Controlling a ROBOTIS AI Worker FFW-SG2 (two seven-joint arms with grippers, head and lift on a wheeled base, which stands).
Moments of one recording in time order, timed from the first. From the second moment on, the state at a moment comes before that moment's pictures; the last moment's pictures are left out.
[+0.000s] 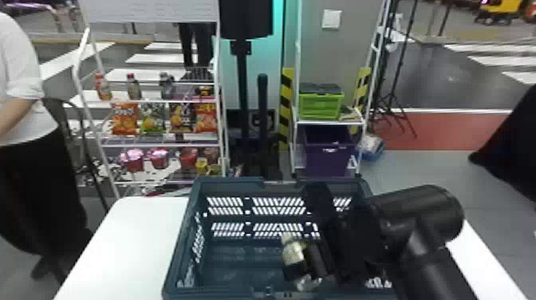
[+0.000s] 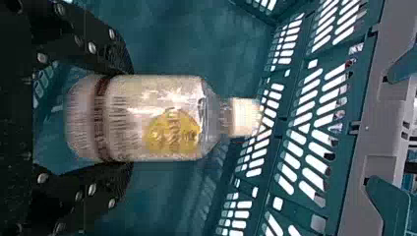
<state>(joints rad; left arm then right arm) 0.92 0.27 -0.05 -2.09 0.17 -0.40 0.19 -0.43 0.00 0.29 -1.62 -0.28 1.56 -0.07</state>
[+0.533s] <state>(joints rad) 0.92 0.27 -0.05 -2.09 0.17 -0.41 0.19 -0.40 0.00 0.28 -1.67 -0.29 1.56 -0.07</state>
